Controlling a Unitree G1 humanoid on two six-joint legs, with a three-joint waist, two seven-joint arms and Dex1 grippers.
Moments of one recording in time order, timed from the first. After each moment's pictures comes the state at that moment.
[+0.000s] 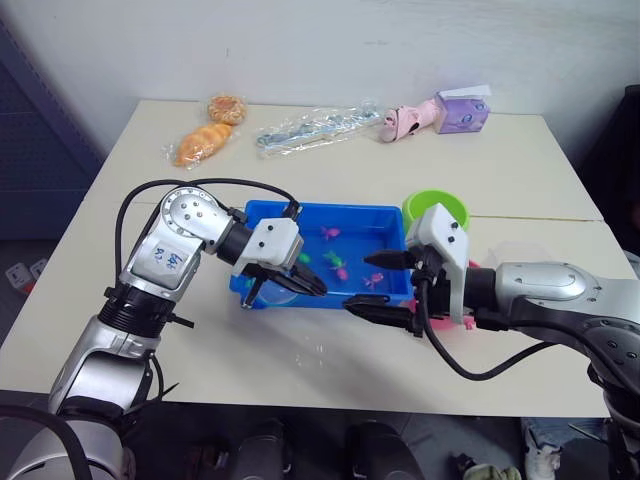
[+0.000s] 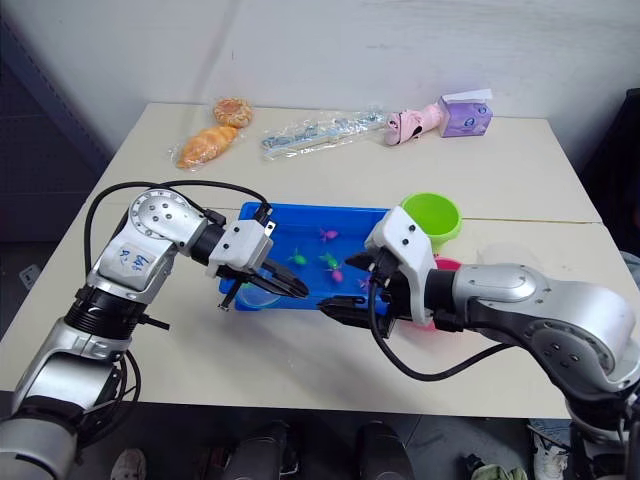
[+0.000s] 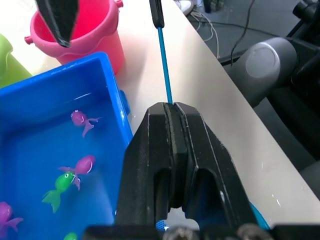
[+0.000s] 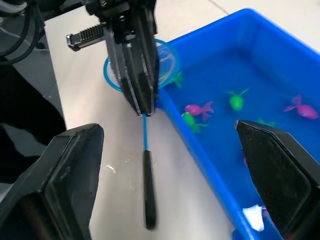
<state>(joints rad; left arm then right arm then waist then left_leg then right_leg) -0.83 0.61 -0.30 0.09 -0.24 0.16 -1.47 -0.53 -0.84 0.04 -0.66 1.17 1.10 0.36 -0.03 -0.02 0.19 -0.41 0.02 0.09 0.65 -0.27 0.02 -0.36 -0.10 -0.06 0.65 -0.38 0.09</state>
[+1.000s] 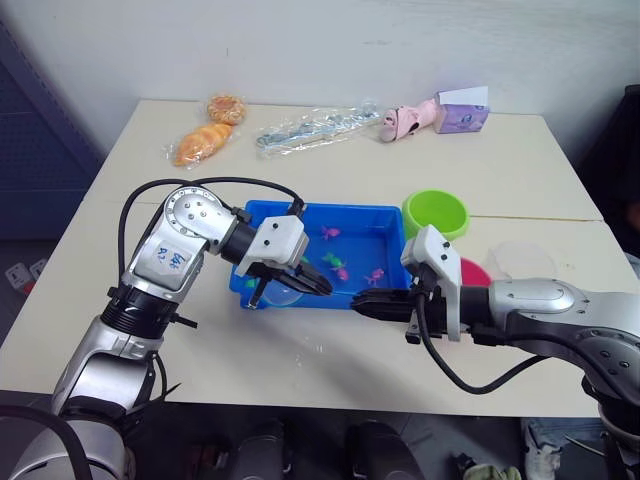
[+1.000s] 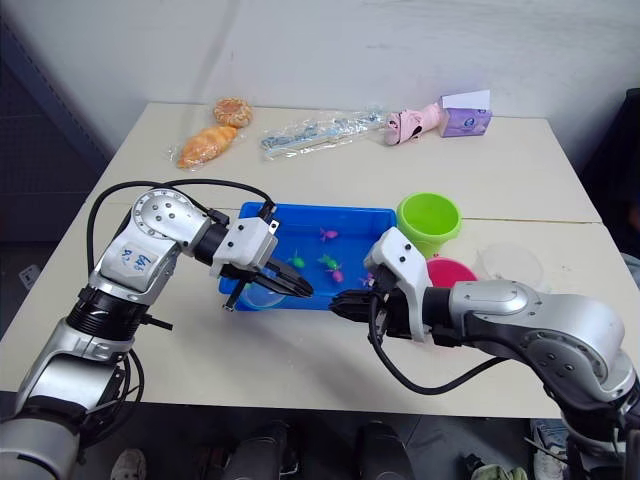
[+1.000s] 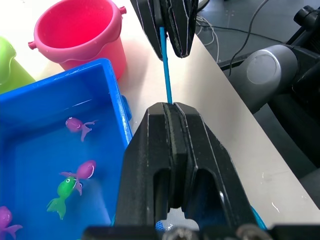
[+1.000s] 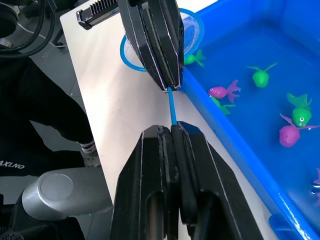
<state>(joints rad) -0.83 0.61 -0.29 0.05 -0.25 0.21 -1.46 -0.46 -0.82 0.03 -0.66 1.16 1.11 0.41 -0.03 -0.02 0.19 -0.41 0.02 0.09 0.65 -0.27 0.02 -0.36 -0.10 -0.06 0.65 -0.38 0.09</state>
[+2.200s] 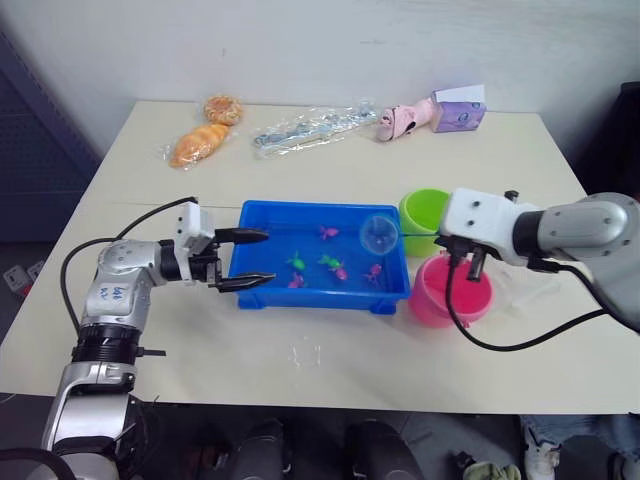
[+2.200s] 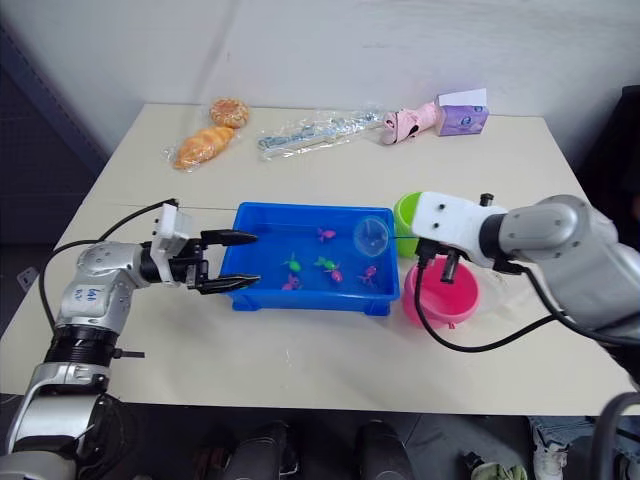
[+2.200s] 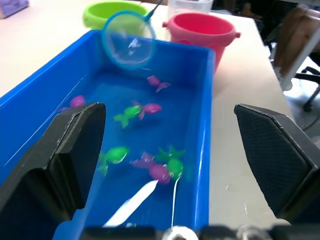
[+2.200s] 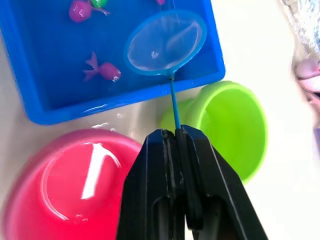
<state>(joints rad) -0.64 0.59 0.03 0.42 -0.38 0.08 -1.35 -0.80 -1.16 0.47 -0.40 0.07 0.74 0.89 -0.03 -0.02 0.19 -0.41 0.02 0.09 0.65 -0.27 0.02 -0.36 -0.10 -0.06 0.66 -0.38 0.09</state>
